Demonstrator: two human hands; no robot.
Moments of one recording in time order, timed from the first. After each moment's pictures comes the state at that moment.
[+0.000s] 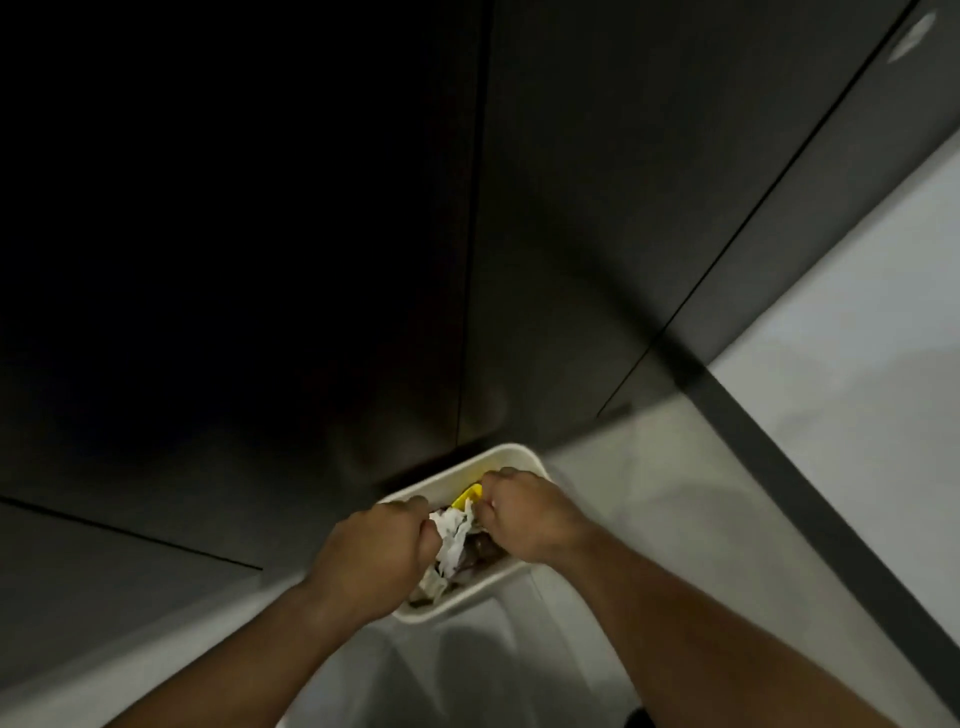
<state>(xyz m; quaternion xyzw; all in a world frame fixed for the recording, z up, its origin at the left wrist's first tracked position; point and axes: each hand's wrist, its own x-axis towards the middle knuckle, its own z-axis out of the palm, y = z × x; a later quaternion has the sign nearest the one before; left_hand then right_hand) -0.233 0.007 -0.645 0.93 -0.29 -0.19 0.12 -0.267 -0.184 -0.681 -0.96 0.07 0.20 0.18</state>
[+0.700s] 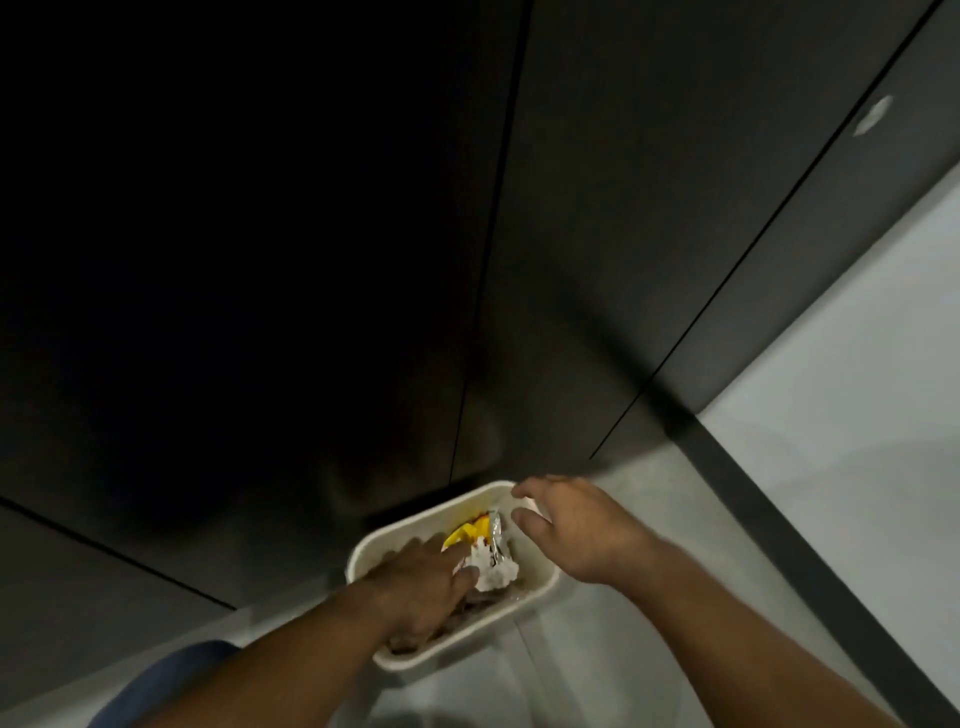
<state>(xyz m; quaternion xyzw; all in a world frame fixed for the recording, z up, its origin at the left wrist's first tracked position) -0.225 -0.030 -0.727 0.86 -0.34 -0.36 0.09 -0.284 -0.221 -0.623 -0.96 0.08 0.17 0.21</state>
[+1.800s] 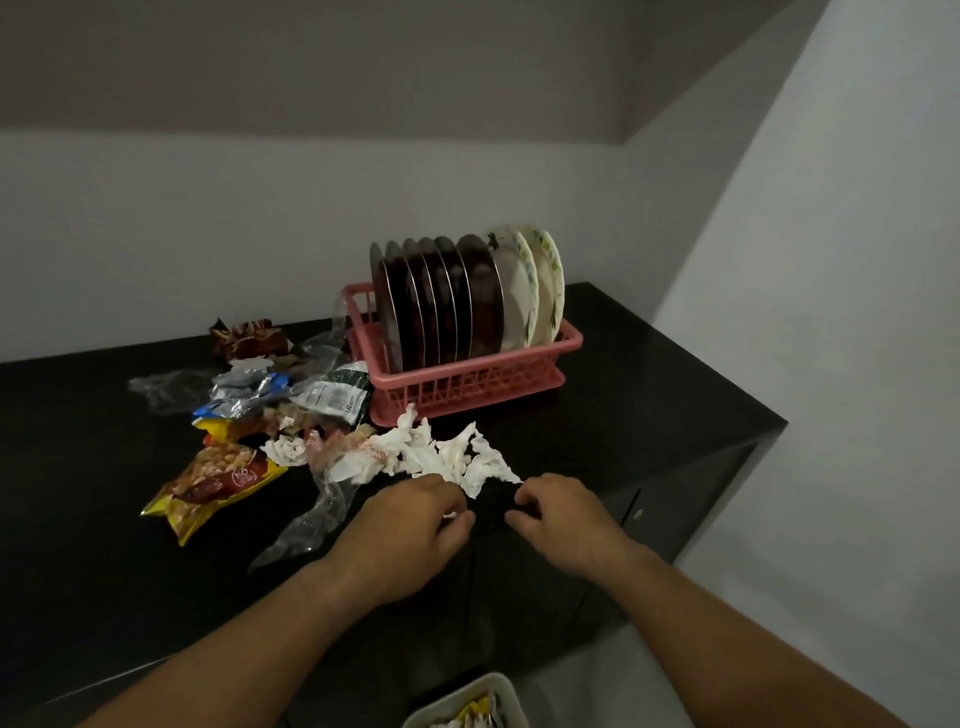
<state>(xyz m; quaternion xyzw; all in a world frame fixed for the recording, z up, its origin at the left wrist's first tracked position) -0.197 0.004 -0.068 0.89 -0.38 0.01 0.23 -0.241 -0.210 -0.099 -0.97 0.08 0.02 0.22</state>
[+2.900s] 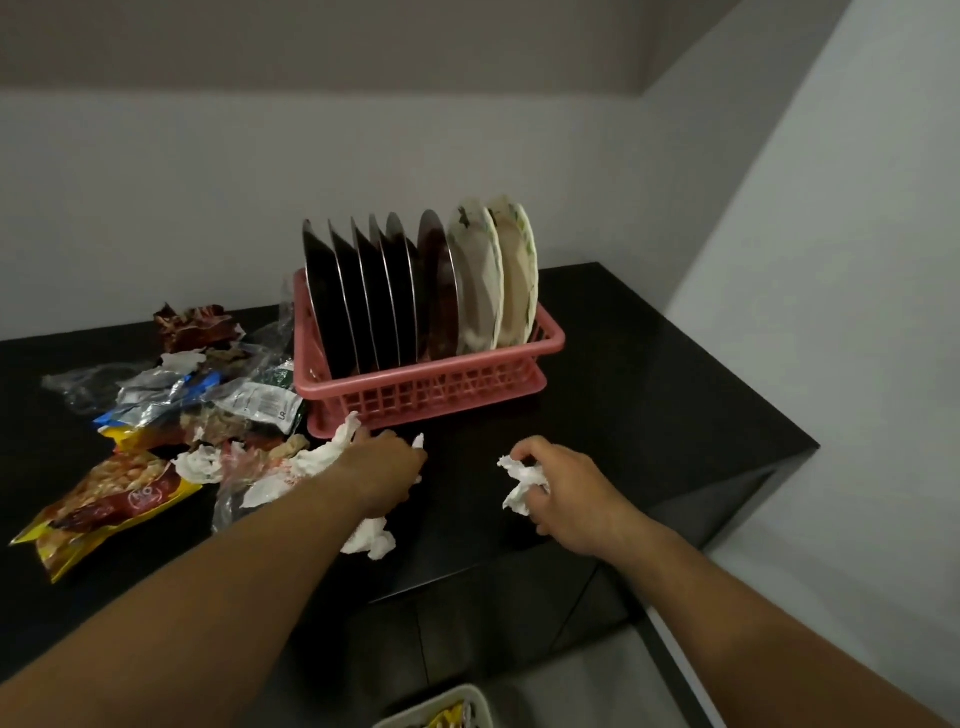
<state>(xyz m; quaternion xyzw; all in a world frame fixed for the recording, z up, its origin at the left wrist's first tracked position) -0.063 -0.110 -0.107 0.91 -0.34 -0.11 -0.20 -0.185 -0.321 -0.094 -0.92 0.04 0.05 0.39</state>
